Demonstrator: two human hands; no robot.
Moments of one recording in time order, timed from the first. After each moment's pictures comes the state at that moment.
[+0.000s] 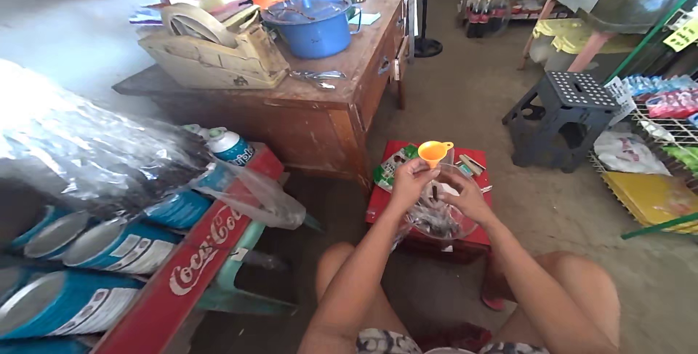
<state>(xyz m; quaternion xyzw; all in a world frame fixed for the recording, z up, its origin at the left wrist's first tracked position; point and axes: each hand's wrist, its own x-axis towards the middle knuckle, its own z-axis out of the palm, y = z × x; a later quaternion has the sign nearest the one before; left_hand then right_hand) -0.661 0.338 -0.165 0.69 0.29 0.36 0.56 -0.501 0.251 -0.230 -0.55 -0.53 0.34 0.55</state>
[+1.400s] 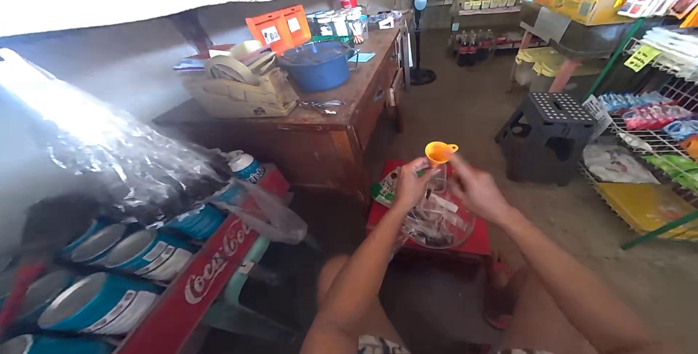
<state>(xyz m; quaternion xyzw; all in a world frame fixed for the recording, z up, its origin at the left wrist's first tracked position) -0.638 0.332 -0.141 0.76 0.26 0.39 0.45 -0.490 0.206 -0.124 -0.64 -0.65 -0.02 0.41</state>
